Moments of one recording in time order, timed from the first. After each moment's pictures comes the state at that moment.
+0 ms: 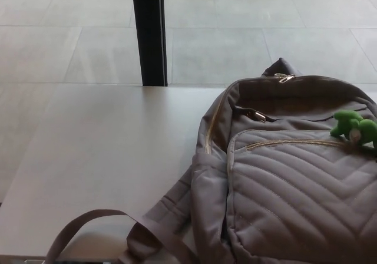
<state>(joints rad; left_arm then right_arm) 0.32 0.53 0.47 1.12 -0.26 -0.28 -0.24 -0.08 -1.02 -0.13 -0.08 0.00 0.03 0.66</state>
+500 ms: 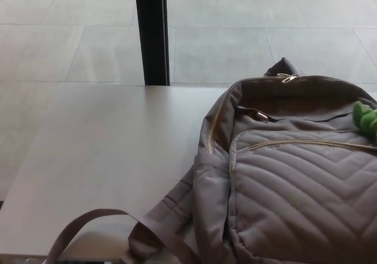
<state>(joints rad) 0.35 0.53 0.48 1.11 -0.26 -0.28 -0.24 -0.24 -0.98 -0.10 -0.04 -0.12 0.10 0.56</state>
